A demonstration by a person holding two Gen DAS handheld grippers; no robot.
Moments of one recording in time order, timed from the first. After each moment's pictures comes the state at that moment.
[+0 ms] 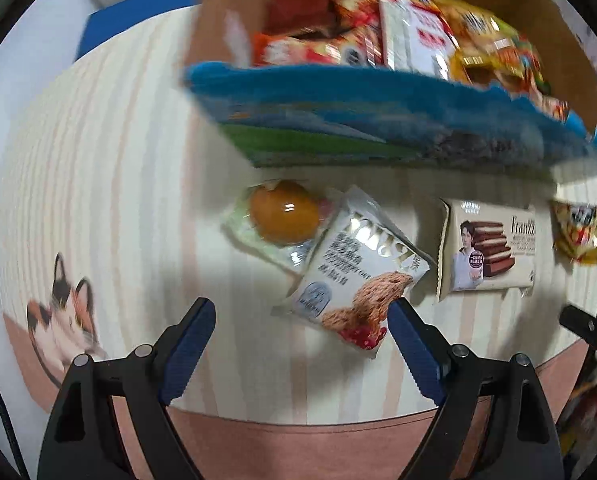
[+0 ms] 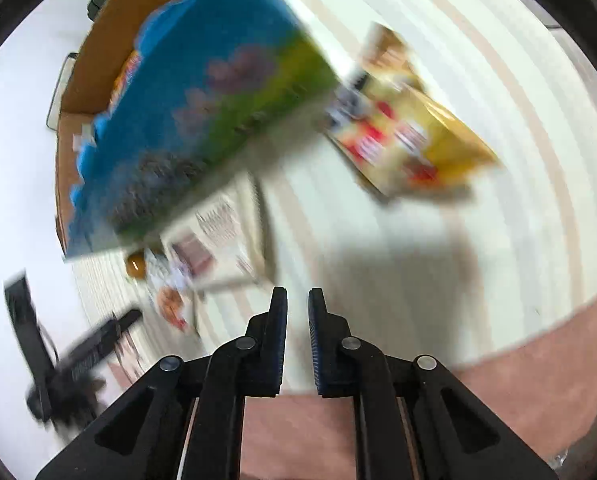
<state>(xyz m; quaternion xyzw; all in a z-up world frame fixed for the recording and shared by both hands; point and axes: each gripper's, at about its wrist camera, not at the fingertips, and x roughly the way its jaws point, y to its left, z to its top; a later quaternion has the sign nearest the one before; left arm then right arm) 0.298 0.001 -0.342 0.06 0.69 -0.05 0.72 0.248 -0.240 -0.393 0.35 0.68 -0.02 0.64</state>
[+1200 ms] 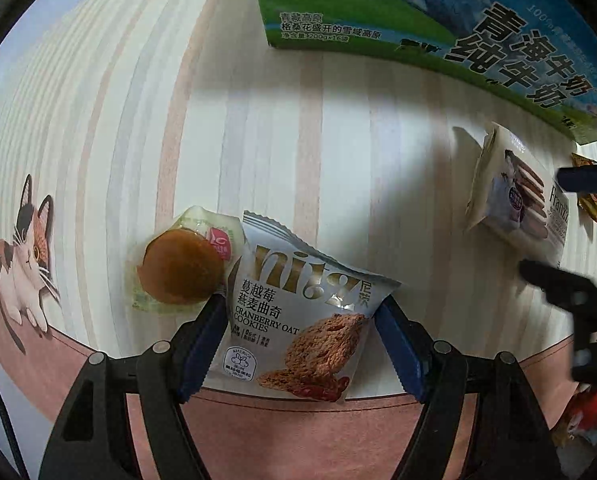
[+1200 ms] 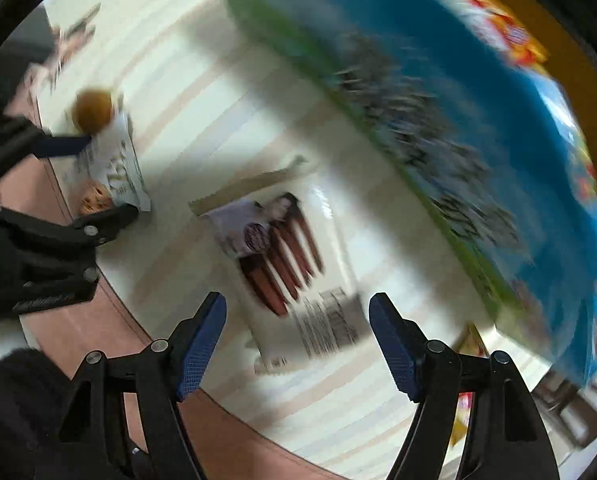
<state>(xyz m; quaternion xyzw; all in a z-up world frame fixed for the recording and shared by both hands) 0.248 0.033 -0.393 0.01 0.71 -0.02 0.71 0.362 -0.030 -0.411 -0.26 0.71 0.24 0.61</state>
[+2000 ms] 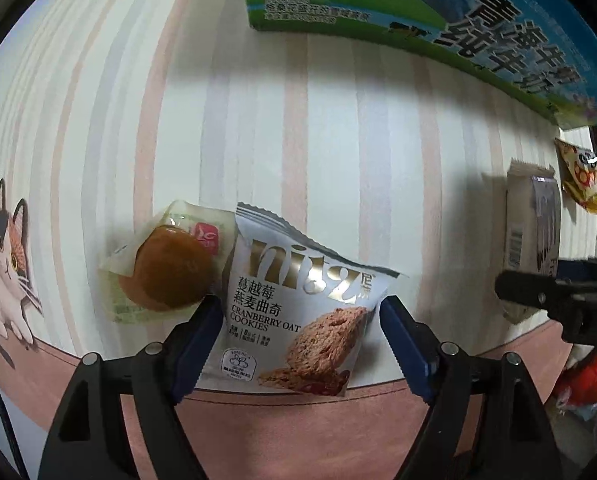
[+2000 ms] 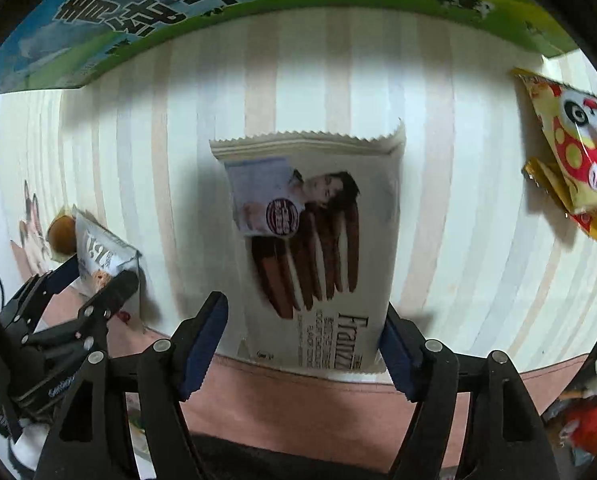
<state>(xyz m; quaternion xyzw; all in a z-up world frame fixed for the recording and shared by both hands) 0.243 0.057 -0.404 -0.01 0.73 -0.08 0.68 0.393 -0.127 -0.429 0.12 0.80 0.04 0.58</state>
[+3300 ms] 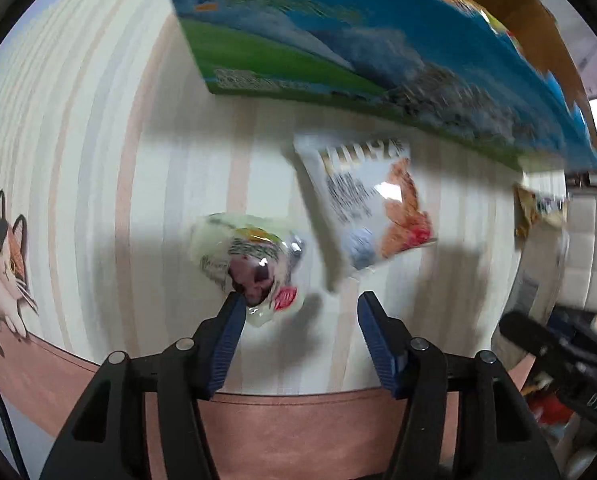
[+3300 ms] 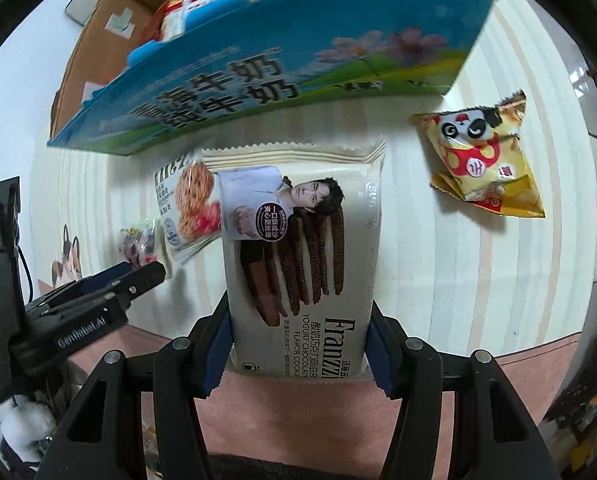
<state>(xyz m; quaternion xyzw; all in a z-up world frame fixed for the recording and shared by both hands) 0.277 0.024 -0.369 -0.07 0.71 -0.07 0.69 0.325 -0.196 -0.341 0.20 0.72 0.02 0.67</state>
